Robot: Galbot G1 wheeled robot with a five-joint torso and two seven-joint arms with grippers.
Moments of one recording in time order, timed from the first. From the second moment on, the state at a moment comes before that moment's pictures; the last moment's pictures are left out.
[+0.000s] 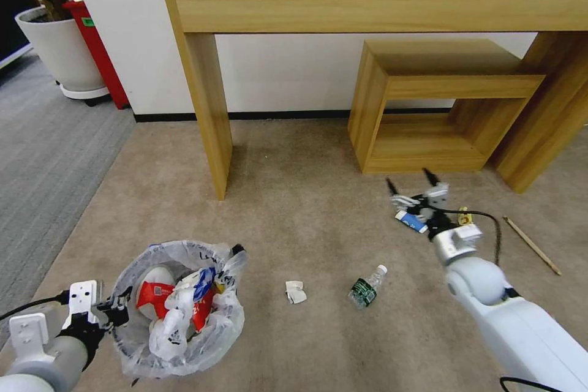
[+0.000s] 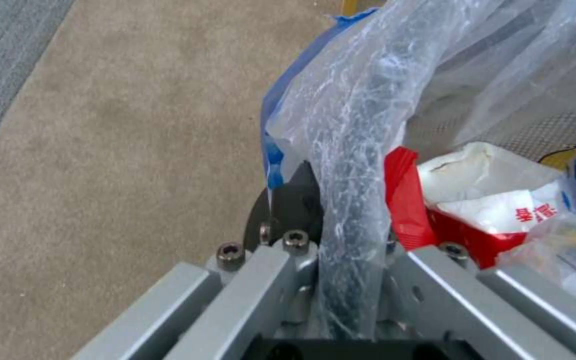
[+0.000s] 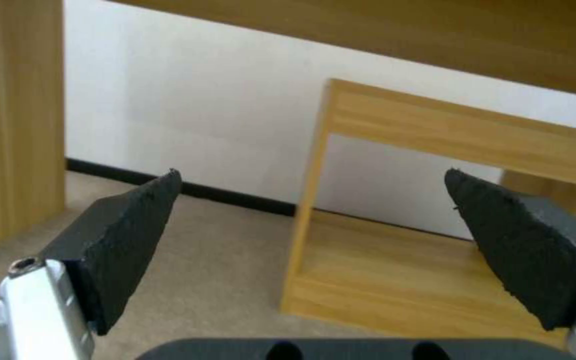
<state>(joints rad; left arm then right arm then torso) 2.04 -0.84 -0.92 -2.40 -1.02 0.44 -0.49 -1.14 0.89 0.40 1.64 0.45 0.27 0.07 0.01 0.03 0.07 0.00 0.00</state>
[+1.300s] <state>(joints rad) 2.07 -0.87 -0.91 -2.41 -0.97 0.41 -0.50 -1.29 0.92 0.44 1.67 0.33 0.35 0.01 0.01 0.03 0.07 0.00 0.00</state>
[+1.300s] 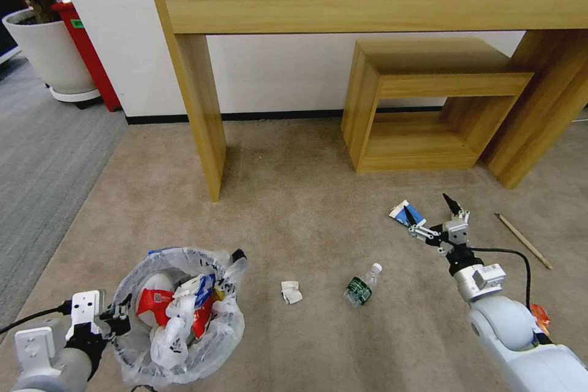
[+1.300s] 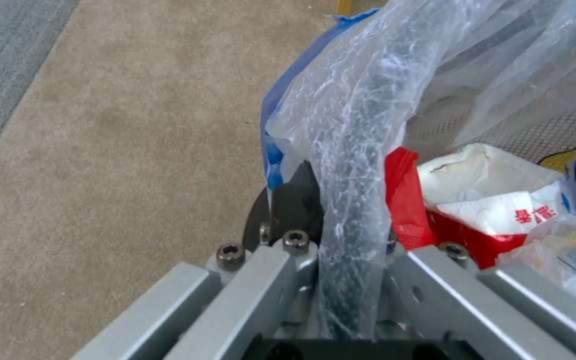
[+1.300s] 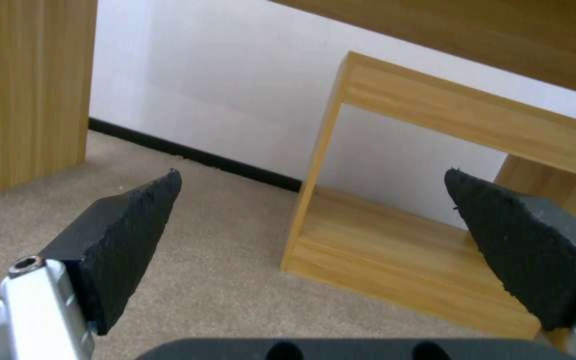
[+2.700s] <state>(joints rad) 2.08 -0.88 -0.97 -2.41 -1.00 0.38 -0.57 -1.15 0.88 0.30 1.67 0.36 0.38 -0.06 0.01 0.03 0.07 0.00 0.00</state>
